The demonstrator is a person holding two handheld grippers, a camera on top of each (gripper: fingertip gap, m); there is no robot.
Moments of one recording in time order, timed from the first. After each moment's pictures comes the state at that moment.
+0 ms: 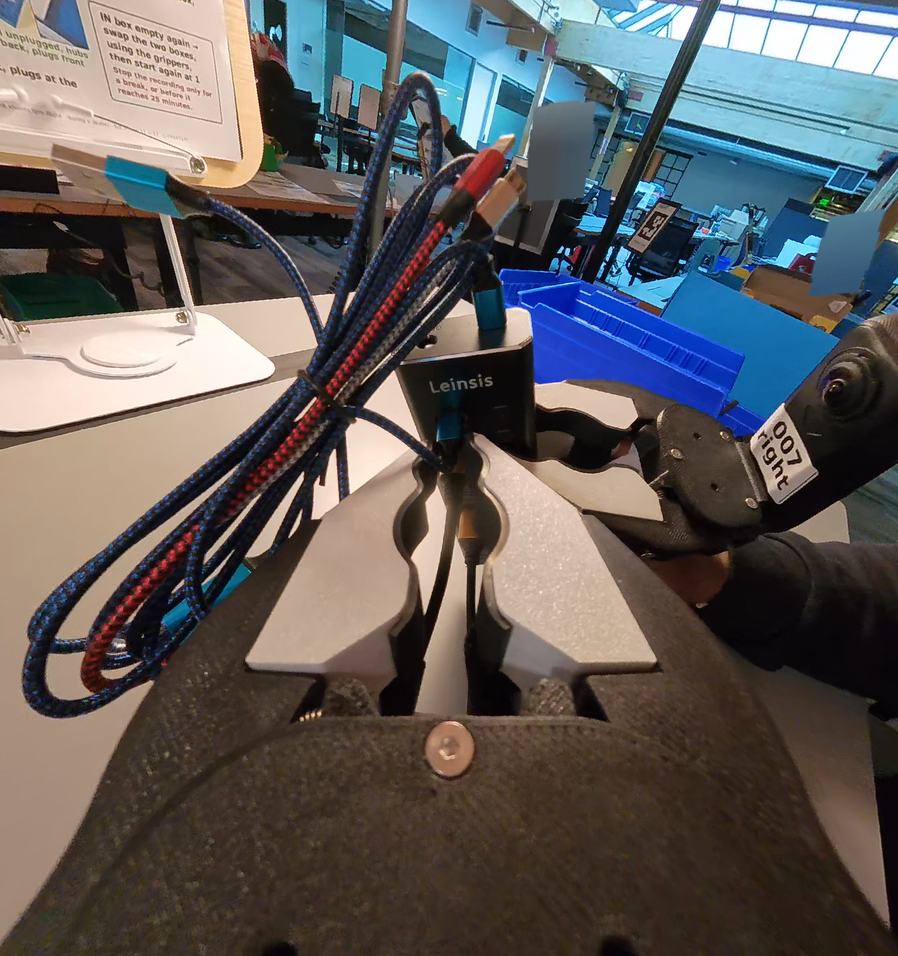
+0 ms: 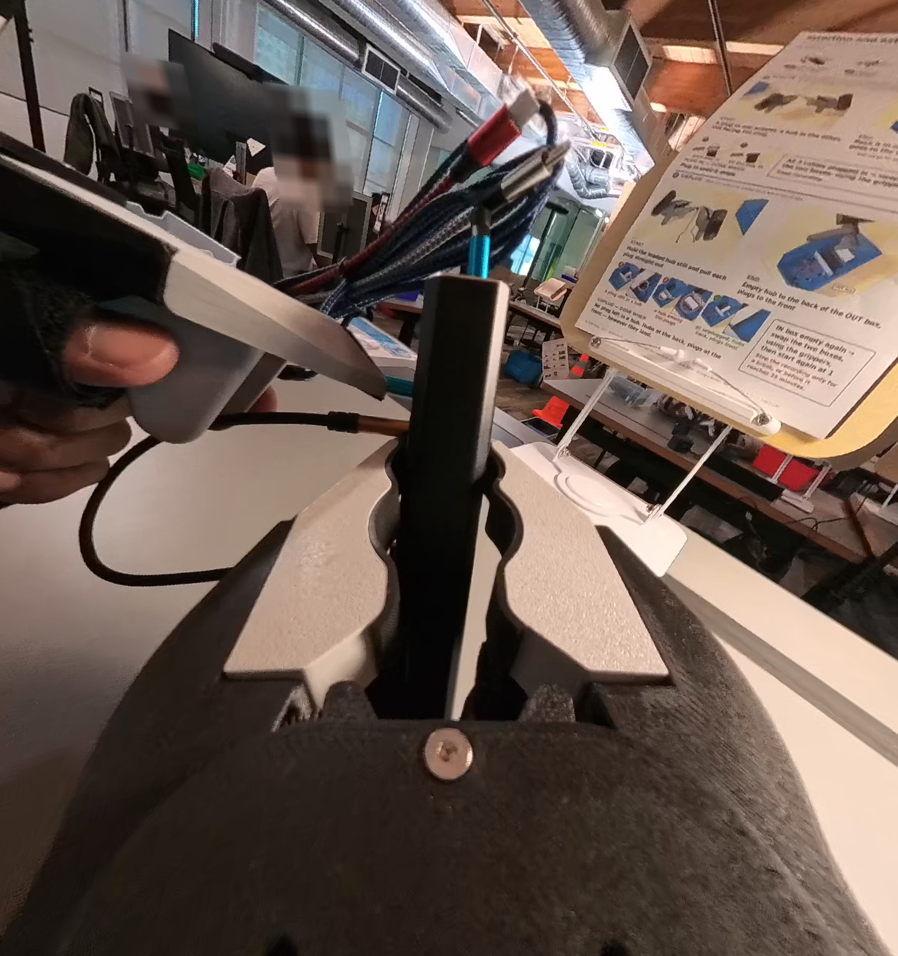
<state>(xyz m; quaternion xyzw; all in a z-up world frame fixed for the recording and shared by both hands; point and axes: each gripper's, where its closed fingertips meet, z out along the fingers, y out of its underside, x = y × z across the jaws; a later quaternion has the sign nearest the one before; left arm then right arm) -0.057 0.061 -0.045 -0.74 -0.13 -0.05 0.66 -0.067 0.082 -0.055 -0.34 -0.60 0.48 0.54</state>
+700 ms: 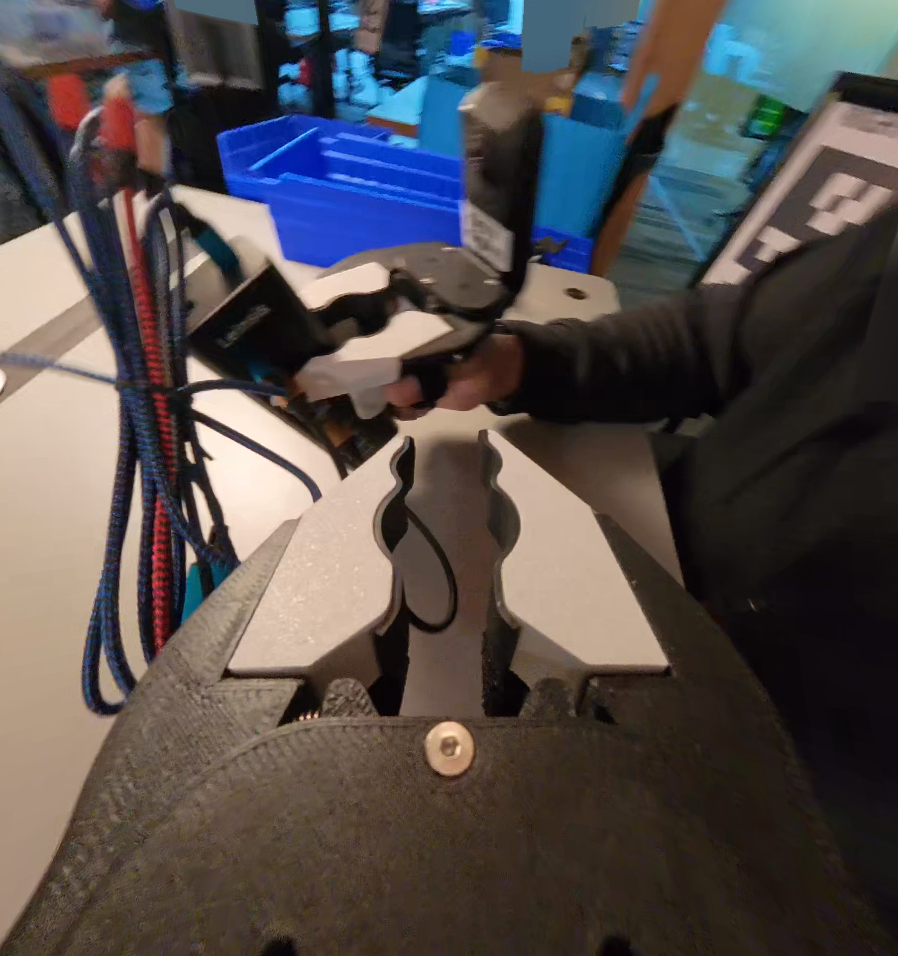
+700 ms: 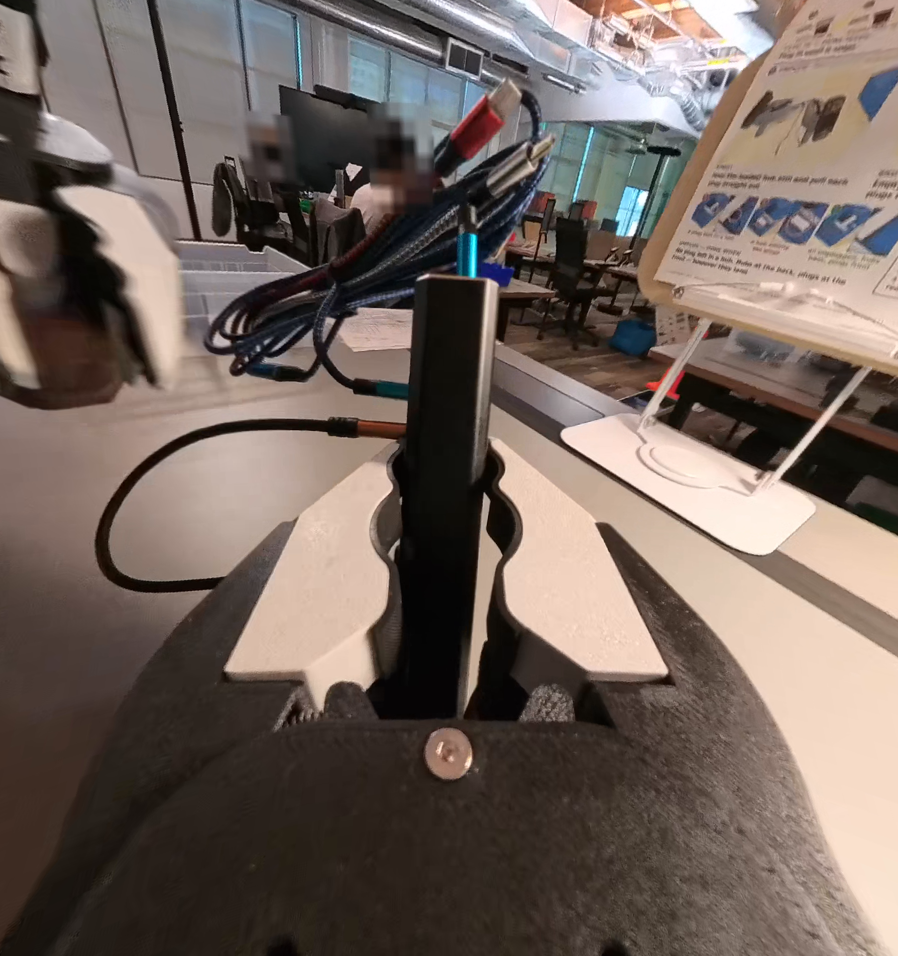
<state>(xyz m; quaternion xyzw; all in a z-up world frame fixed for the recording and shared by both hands) 0.015 0.012 -0.042 -0.80 0.12 -0.17 0.57 -0.058 0.093 -0.063 -0.36 -0.62 0.55 0.42</state>
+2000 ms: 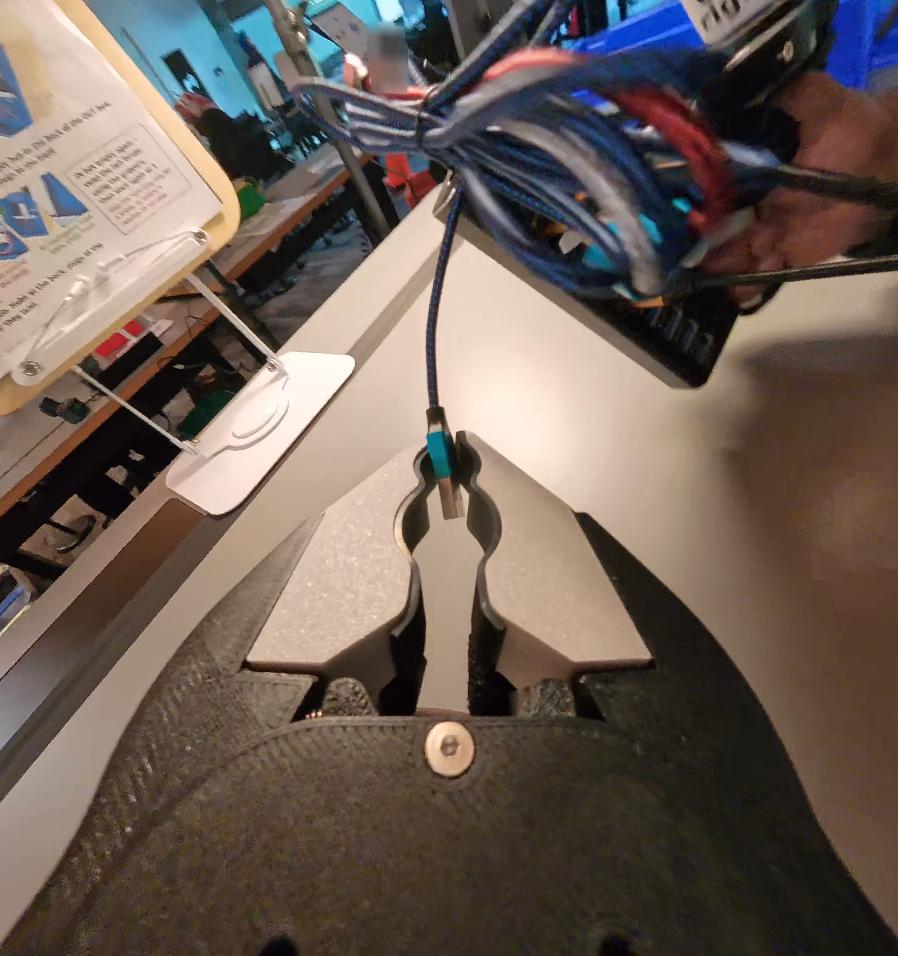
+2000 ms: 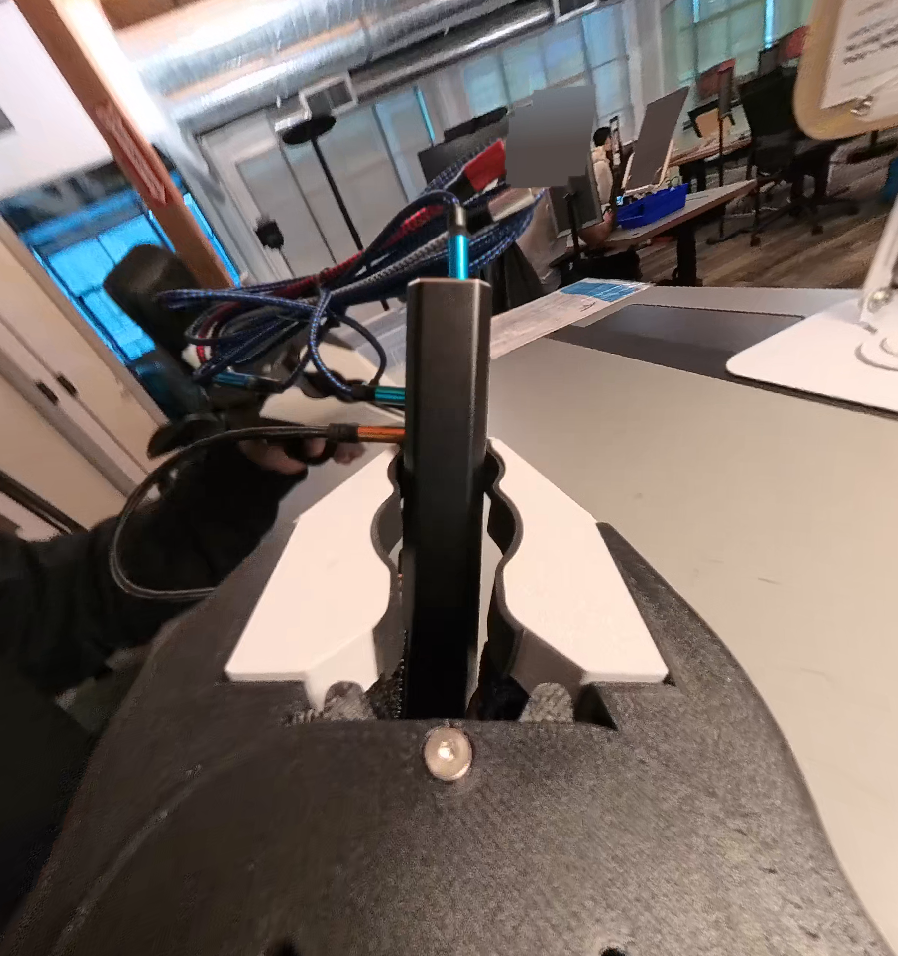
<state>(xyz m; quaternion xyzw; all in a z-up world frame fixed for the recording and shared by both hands) -0.086 0.028 -0.079 -0.80 0.11 0.15 0.58 -0.044 0.101 -0.058 -0.42 -0.57 0.69 0.18</state>
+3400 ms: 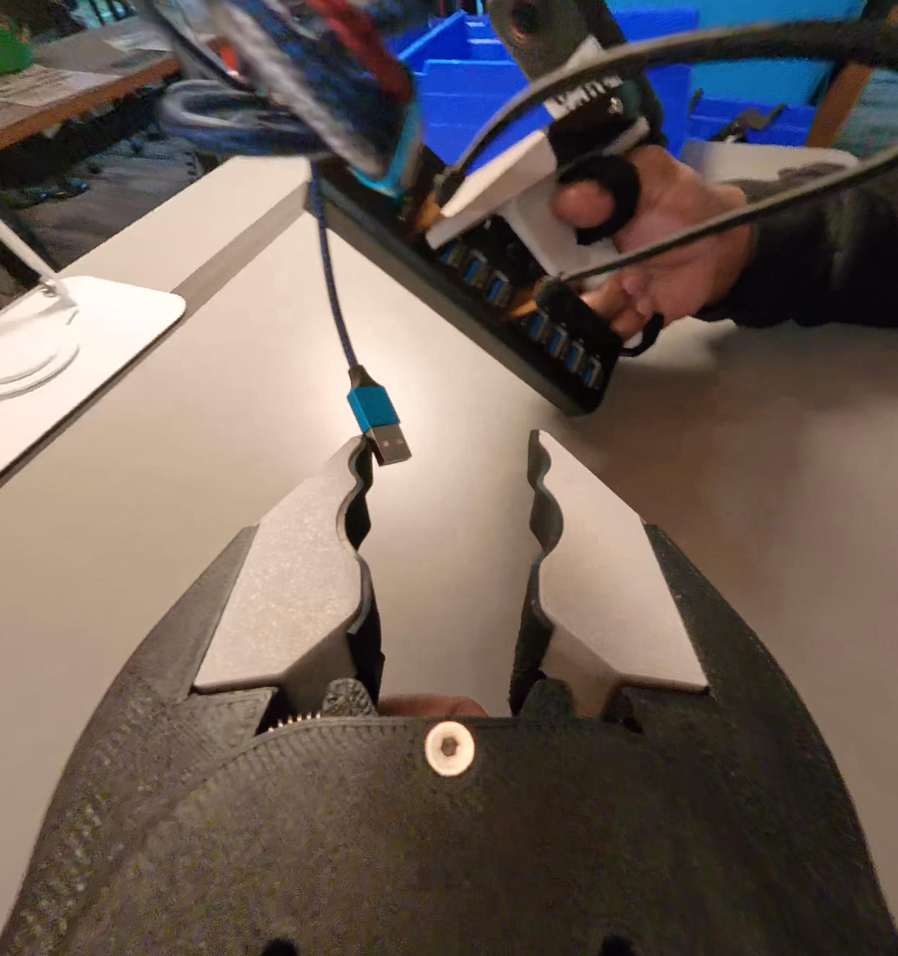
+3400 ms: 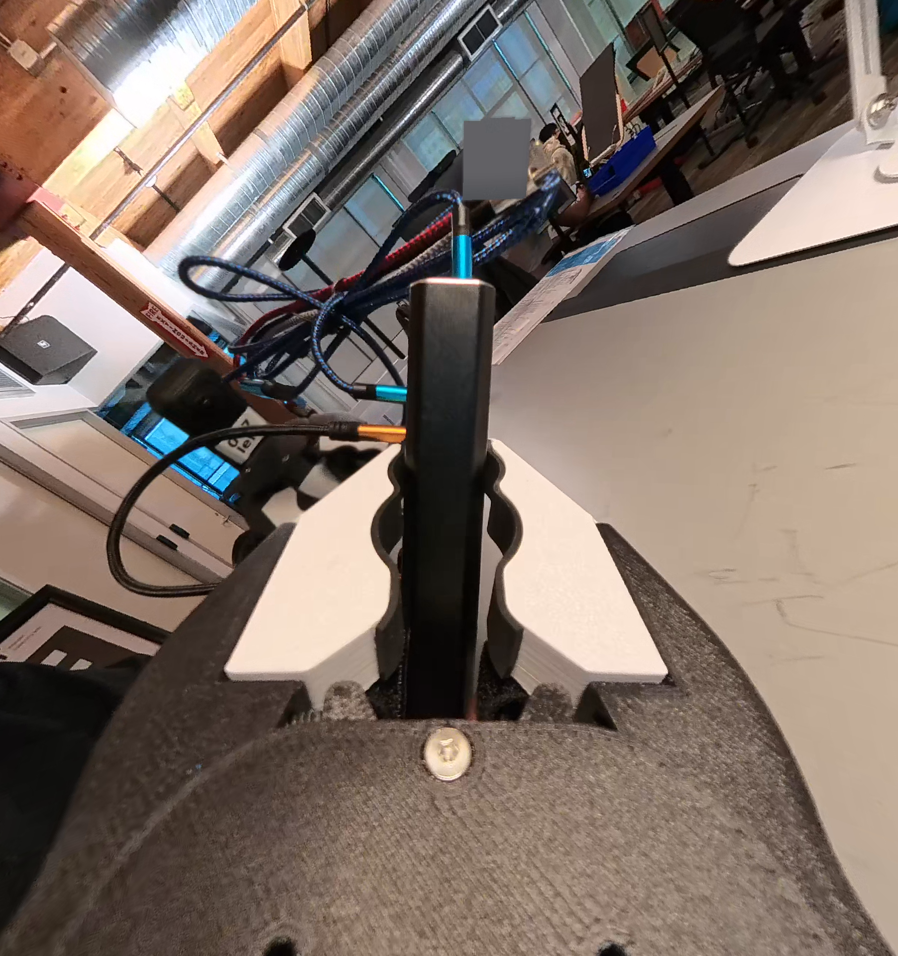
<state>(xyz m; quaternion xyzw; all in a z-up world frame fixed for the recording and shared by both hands) -0.052 0.032 -0.107 -0.83 0.09 -0.03 0.55 -0.058 0.107 -0.078 -0.52 -0.45 0.72 0.07</state>
